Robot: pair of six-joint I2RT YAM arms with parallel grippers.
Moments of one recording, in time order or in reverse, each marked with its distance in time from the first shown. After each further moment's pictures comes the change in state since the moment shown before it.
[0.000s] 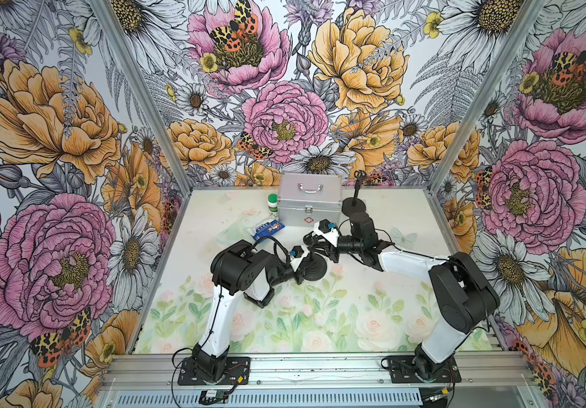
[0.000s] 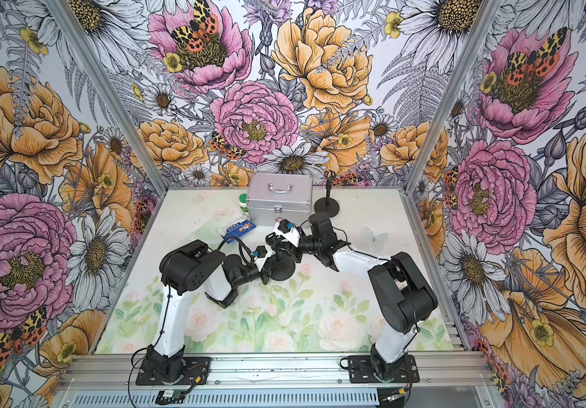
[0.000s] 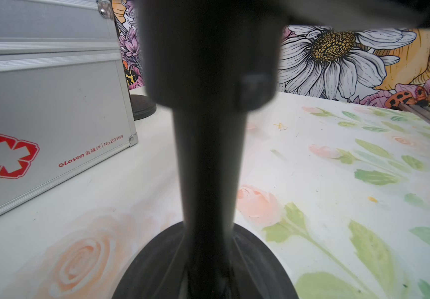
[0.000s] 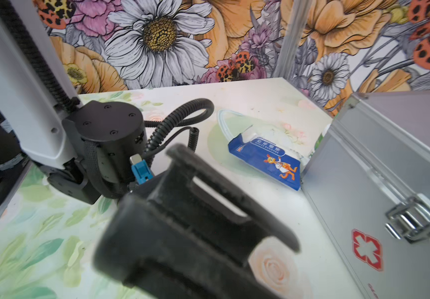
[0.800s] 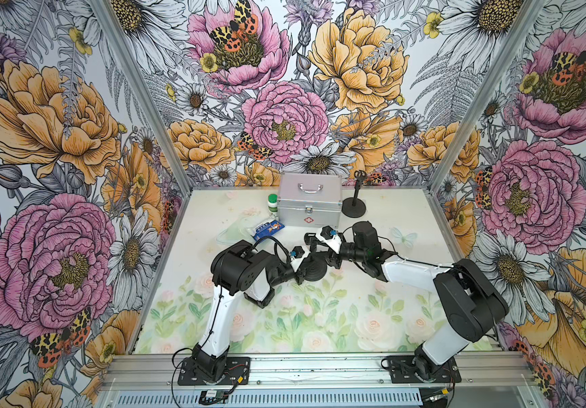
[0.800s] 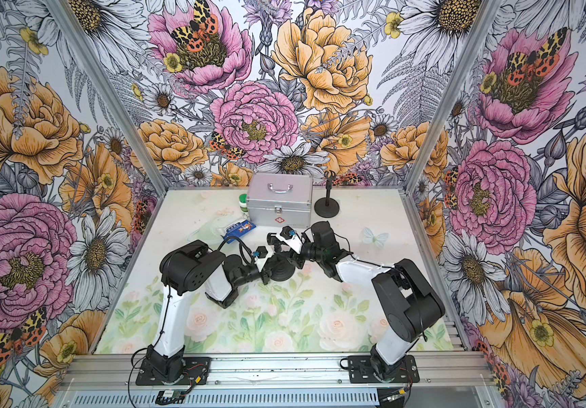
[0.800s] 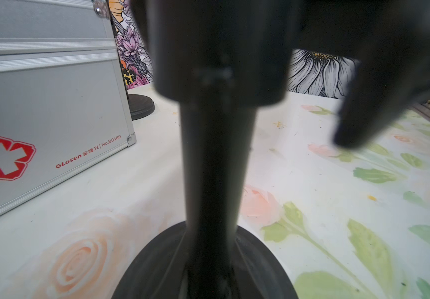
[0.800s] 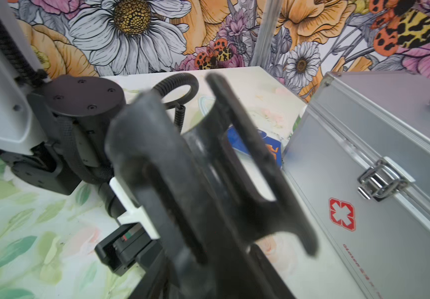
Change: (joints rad) left arm -0.005 -0.002 0.000 0.000 0.002 0.009; right arm -0.057 -0.033 0.006 -0.143 -0.115 -0.180
